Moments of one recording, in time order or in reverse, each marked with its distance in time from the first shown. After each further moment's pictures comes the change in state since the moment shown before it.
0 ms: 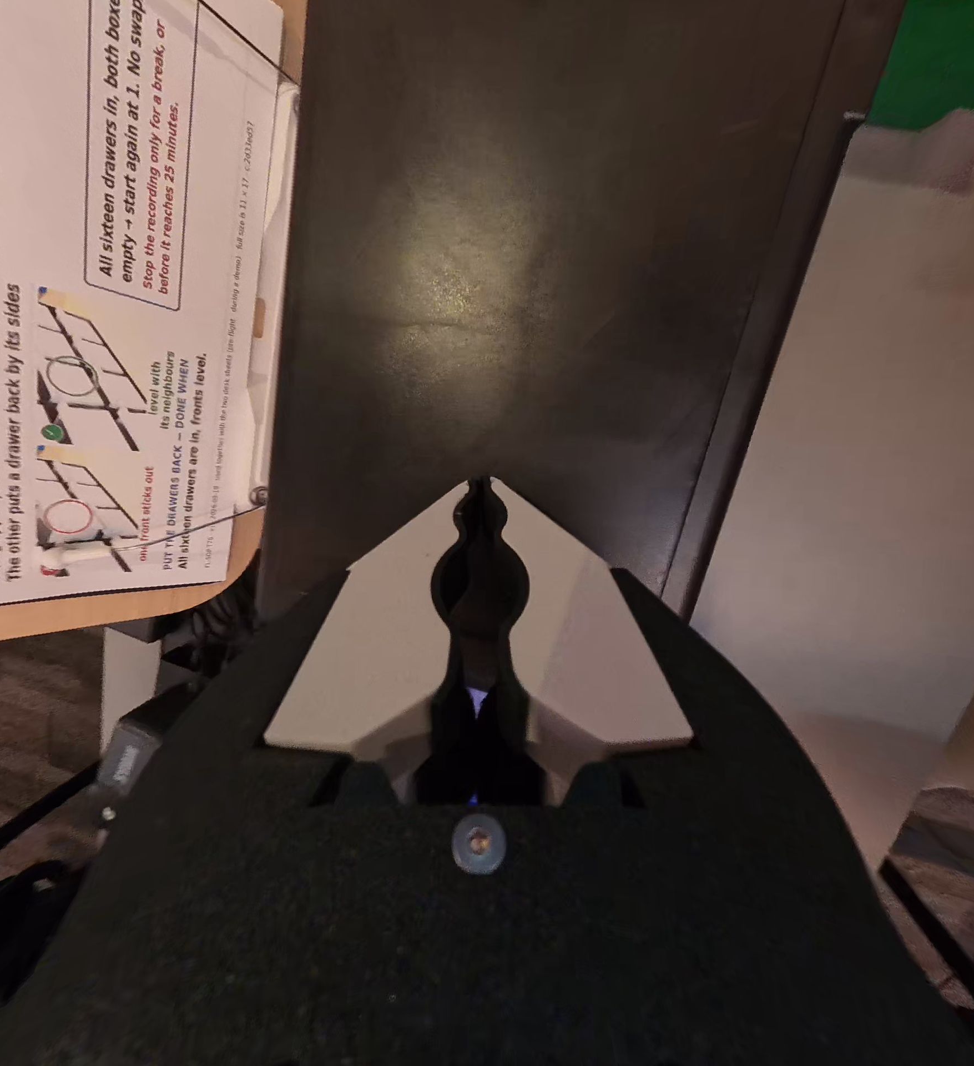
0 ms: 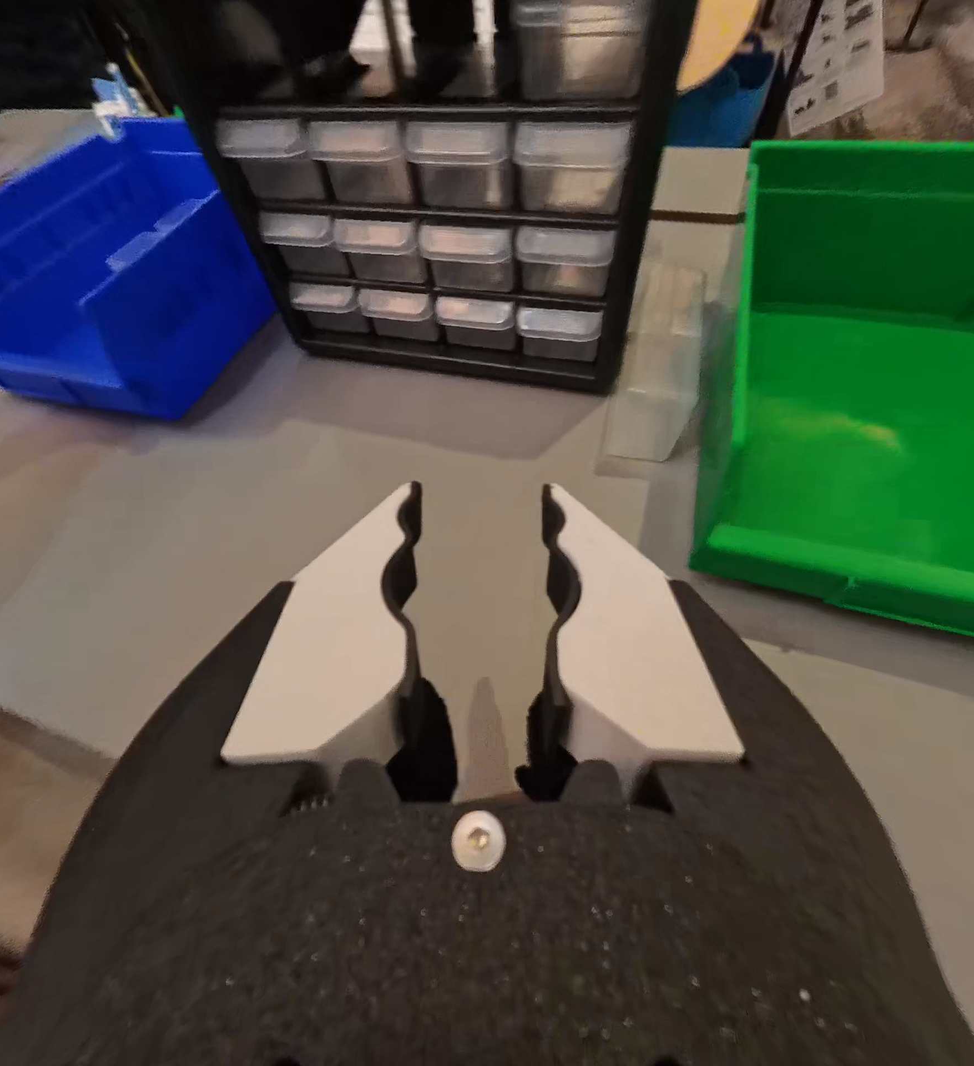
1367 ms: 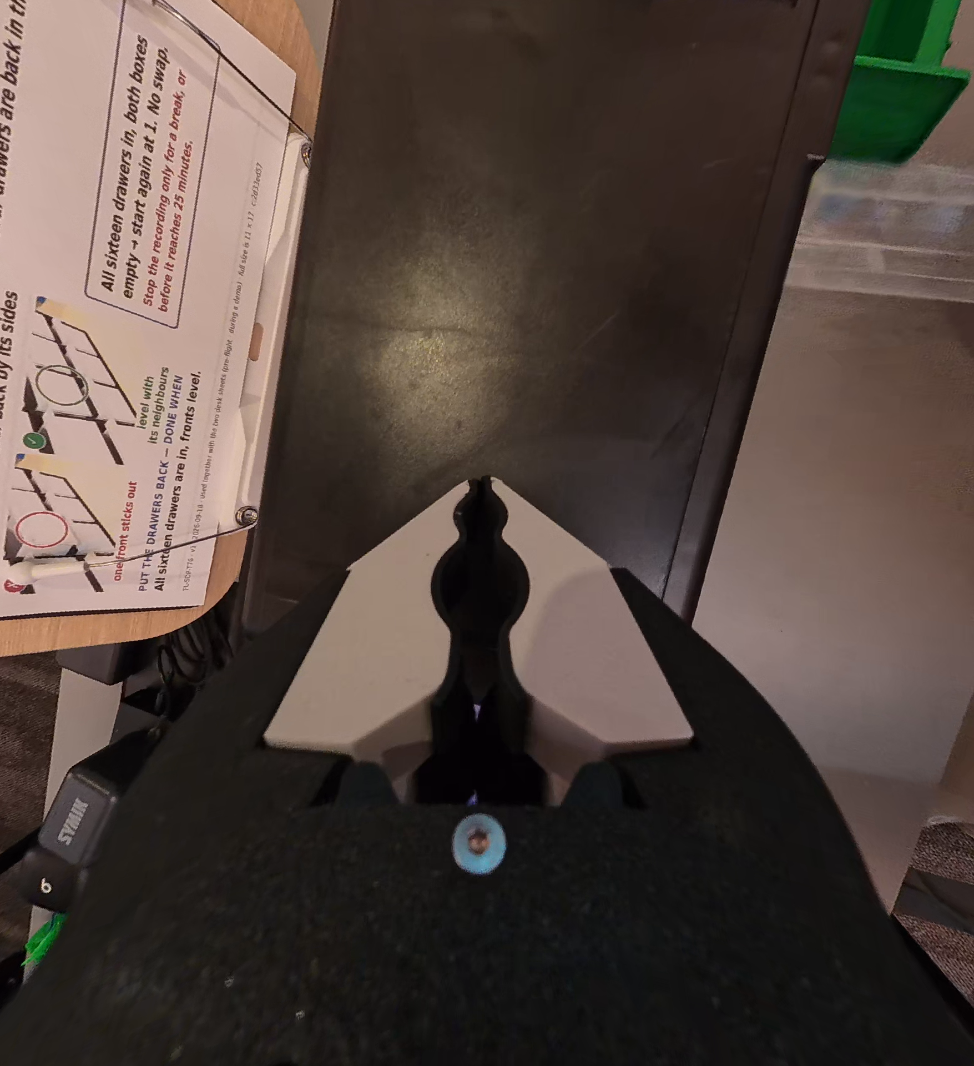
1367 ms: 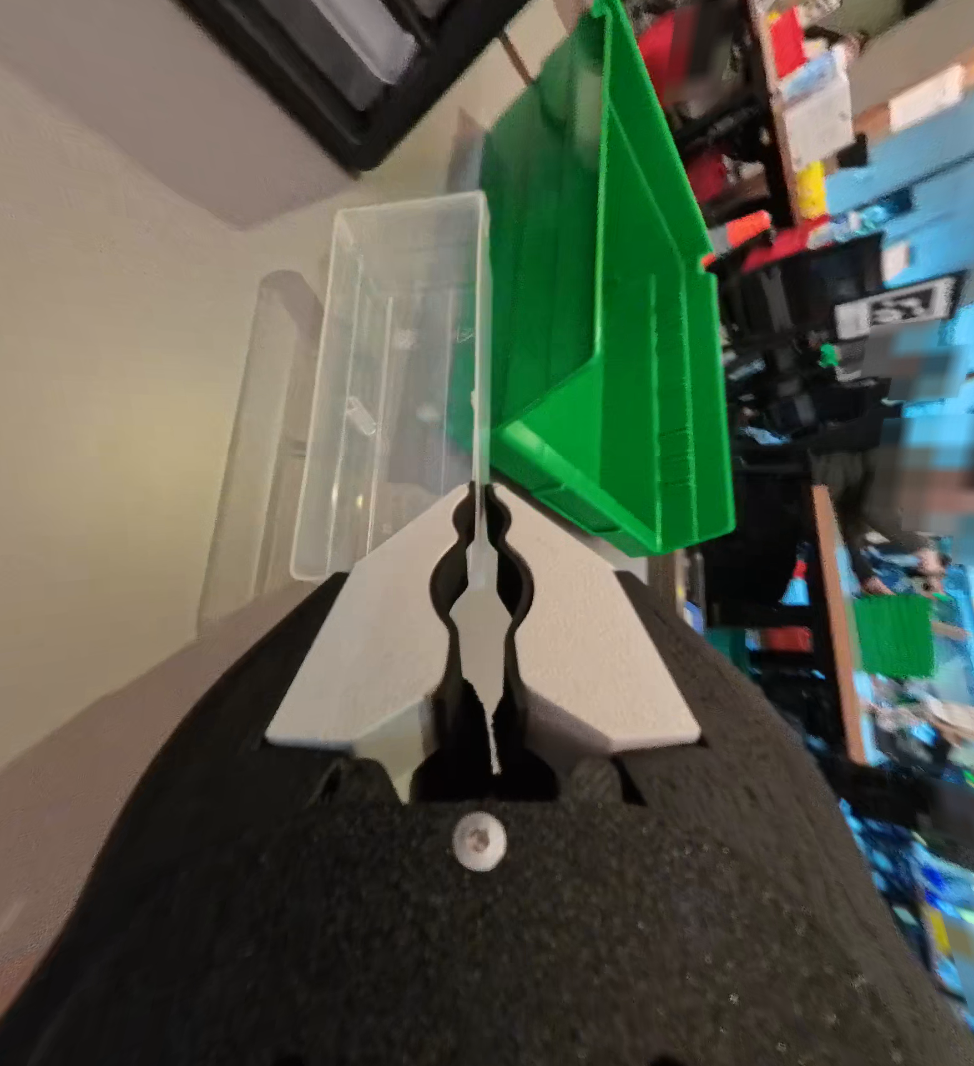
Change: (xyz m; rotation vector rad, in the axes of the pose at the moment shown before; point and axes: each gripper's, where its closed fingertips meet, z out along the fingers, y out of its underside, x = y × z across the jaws) left arm 0.000 -0.001 0.000 0.112 0.037 -0.023; right arm 0.068 0.034 0.005 -0.379 0.663 -0.694
